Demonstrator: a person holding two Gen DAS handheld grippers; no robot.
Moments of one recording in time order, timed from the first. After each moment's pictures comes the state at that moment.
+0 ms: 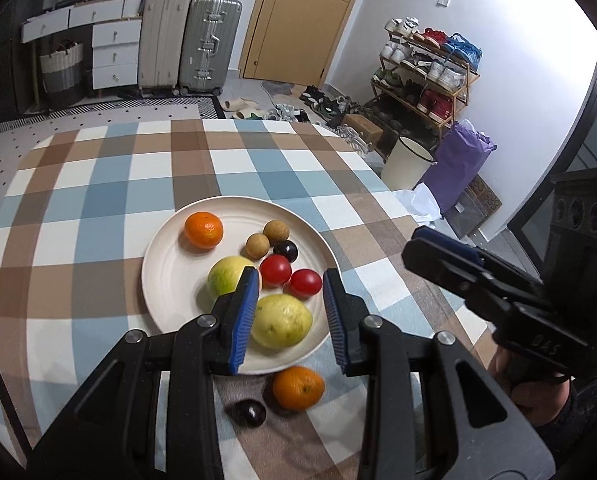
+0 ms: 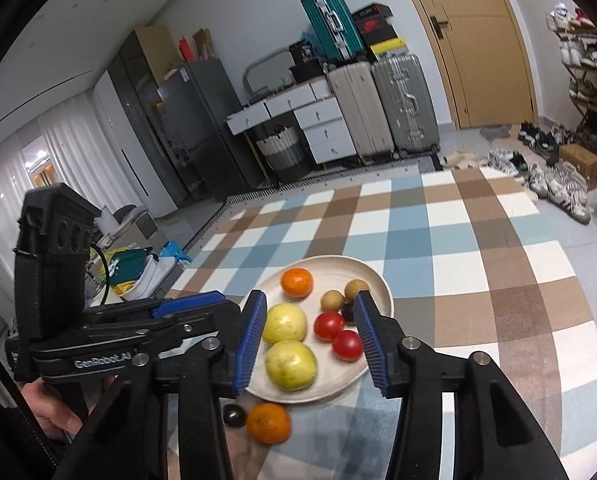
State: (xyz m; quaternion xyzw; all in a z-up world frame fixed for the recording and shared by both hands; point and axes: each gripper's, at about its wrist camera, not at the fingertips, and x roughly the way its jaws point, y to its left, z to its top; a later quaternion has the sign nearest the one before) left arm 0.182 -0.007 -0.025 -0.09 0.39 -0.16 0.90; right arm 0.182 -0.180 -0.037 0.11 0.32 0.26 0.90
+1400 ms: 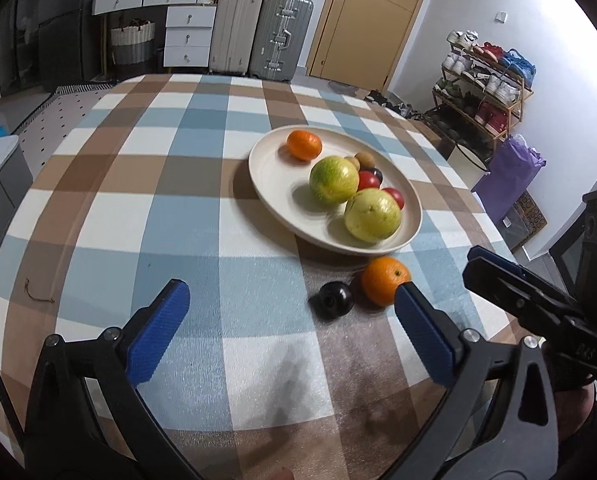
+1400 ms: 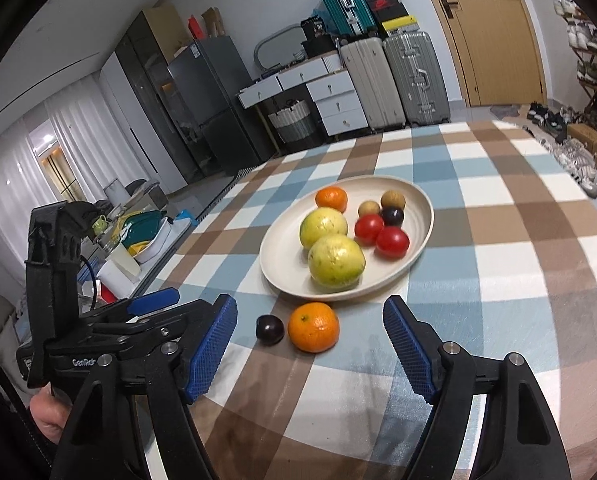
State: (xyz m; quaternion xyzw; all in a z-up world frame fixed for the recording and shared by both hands) left arm 0.096 0.045 -0.097 -0.11 0.41 -0.05 0.91; right arm 0.114 -0.155 -0.088 0.10 0.36 0.28 0.88
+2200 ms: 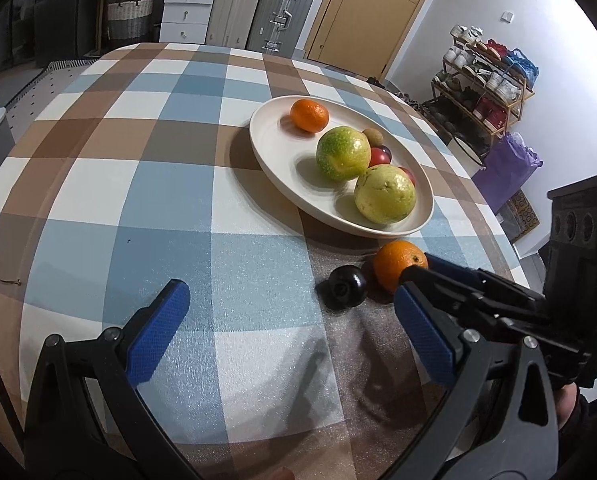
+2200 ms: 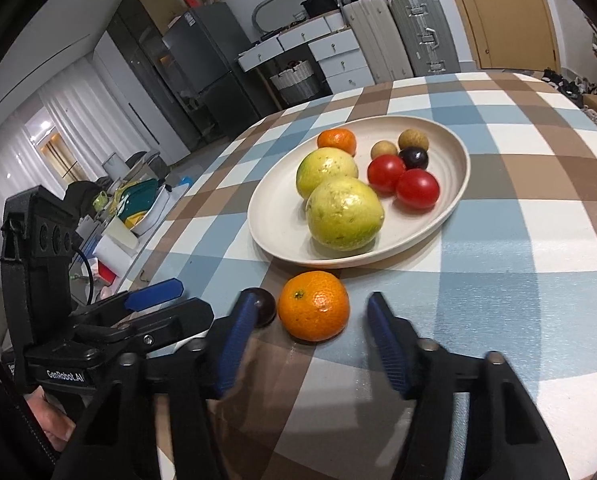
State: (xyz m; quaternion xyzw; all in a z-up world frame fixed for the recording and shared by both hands) left arm 0.110 0.050 -0.128 -0.14 0.43 -0.06 0.89; right arm 0.144 -0.127 -0.134 0.09 0.43 0.30 0.85
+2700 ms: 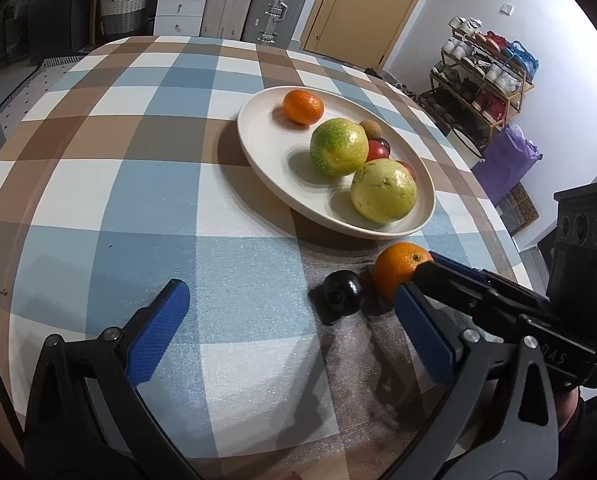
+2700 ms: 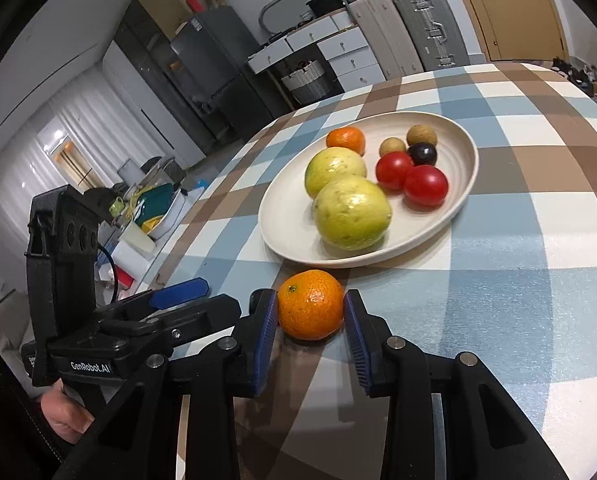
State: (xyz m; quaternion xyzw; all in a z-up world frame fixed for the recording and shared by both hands) left arm 0.127 0.042 -0.134 -0.14 0.45 -0.07 0.88; right arm 0.145 -0.134 -0.135 0.12 0.42 0.32 0.84
